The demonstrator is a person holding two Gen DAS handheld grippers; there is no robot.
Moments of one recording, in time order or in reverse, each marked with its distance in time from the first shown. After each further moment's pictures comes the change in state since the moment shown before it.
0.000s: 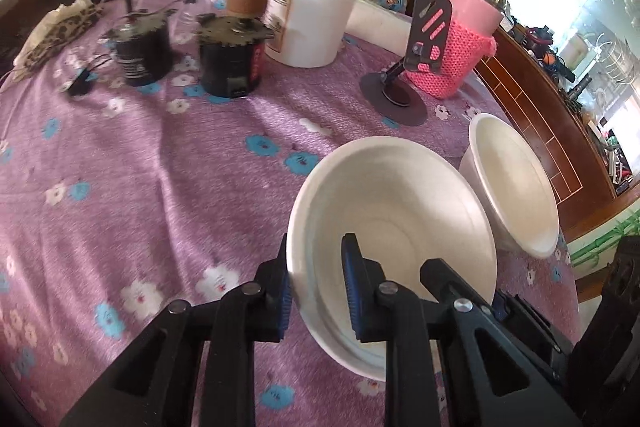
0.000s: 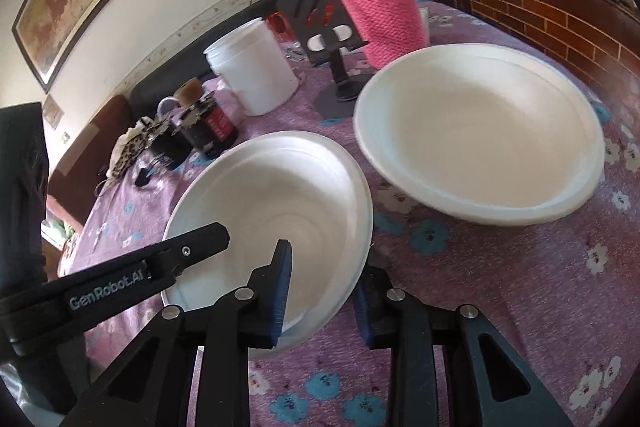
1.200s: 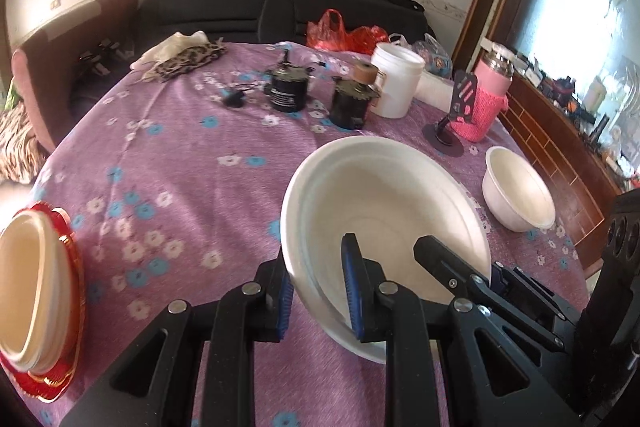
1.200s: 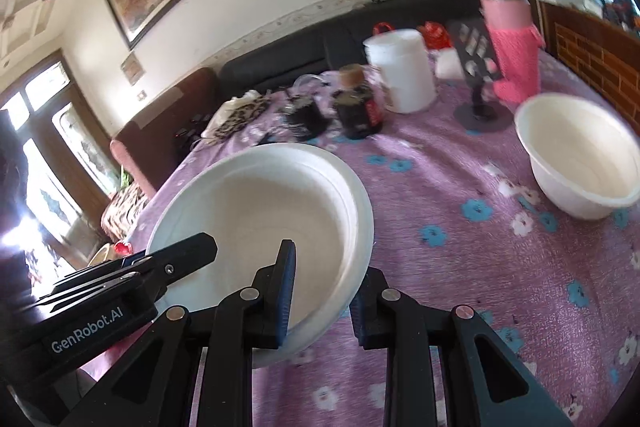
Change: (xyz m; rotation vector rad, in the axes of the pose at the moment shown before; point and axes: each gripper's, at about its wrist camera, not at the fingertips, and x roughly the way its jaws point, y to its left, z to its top) left arm -0.138 0.049 -0.083 -0.087 -0.238 0.179; right arm -0.051 0.100 -0.046 -0.248 -0.048 0.212
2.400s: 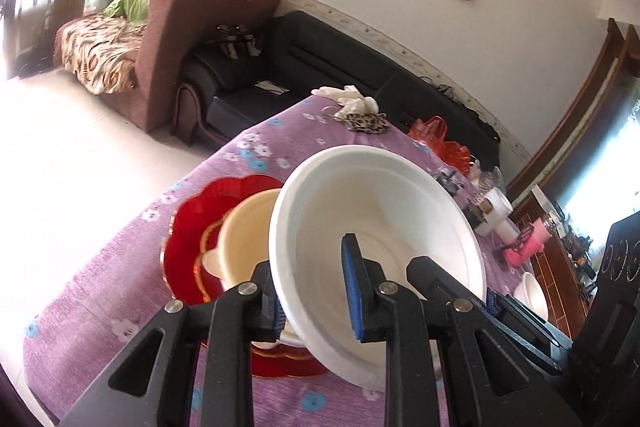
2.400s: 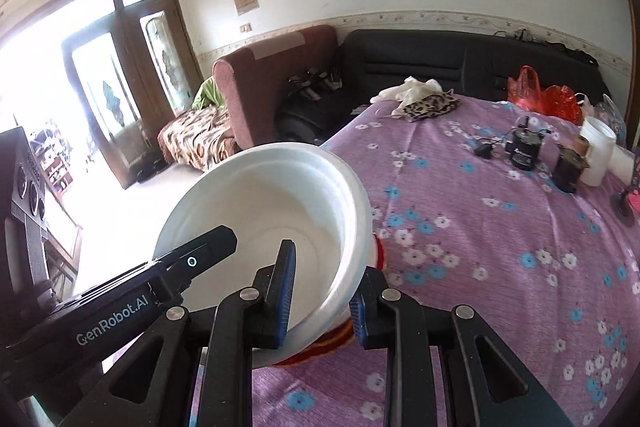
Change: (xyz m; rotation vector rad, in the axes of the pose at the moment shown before) left arm -0.150 0.248 -0.066 -0.462 -0.230 0.069; right arm 0.015 0.298 -0.043 -0.362 0.098 0.189
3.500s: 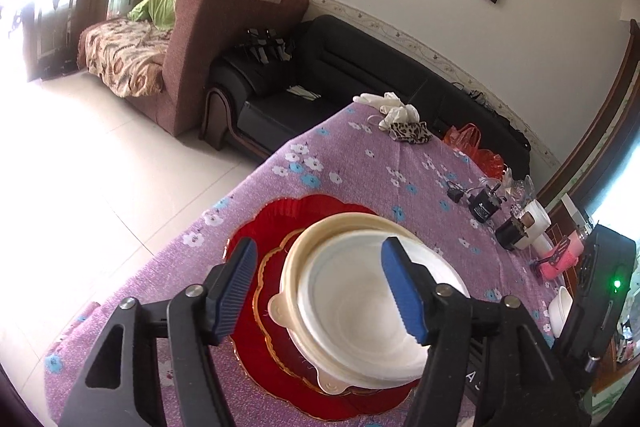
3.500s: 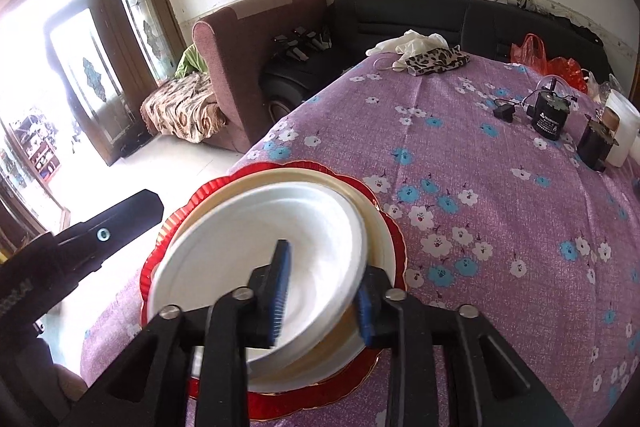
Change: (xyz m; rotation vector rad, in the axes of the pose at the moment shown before) left arm 0.021 0.035 0.016 -0.001 -0.035 0.106; right arm 0.085 -0.010 -0.004 0.029 0.122 -0.036
